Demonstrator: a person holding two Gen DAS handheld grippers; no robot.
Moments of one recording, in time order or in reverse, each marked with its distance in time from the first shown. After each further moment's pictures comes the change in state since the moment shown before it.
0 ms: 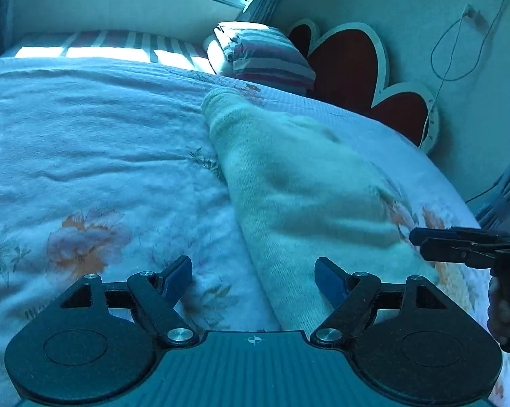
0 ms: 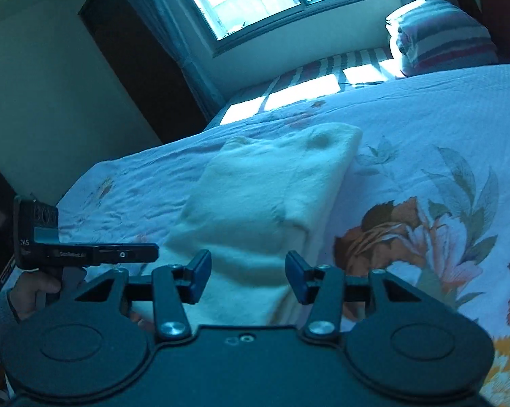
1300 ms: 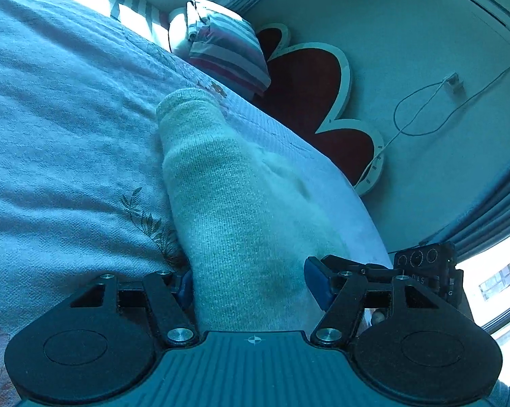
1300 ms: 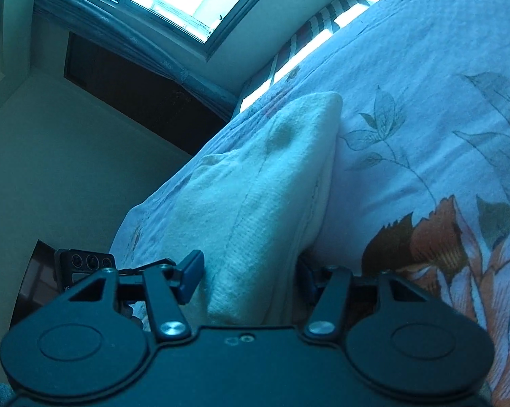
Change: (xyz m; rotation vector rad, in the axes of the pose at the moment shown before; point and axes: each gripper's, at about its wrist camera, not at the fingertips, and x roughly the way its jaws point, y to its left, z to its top) left arm 0.104 0.047 0.062 -0.269 0.026 -0.379; right arm 0.081 -0.110 0.039 0.382 0.041 0.242
